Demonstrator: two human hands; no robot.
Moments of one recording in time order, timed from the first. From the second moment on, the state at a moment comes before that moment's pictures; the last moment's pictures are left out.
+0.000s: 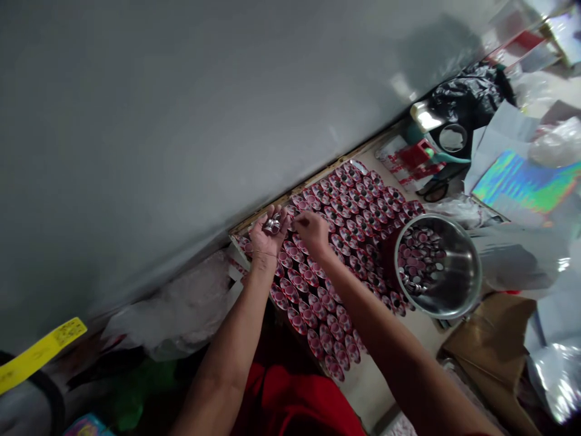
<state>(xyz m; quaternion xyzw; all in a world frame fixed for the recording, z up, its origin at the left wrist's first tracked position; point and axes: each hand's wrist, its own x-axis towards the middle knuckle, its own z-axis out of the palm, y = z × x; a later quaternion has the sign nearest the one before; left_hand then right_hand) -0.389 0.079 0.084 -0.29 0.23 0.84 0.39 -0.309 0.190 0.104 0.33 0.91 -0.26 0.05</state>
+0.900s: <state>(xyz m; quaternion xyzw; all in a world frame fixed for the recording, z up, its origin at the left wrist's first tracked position) -0.354 0.076 0.068 -0.28 0.30 0.79 0.45 -0.296 0.167 0.110 0.45 0.81 -0.37 0.03</state>
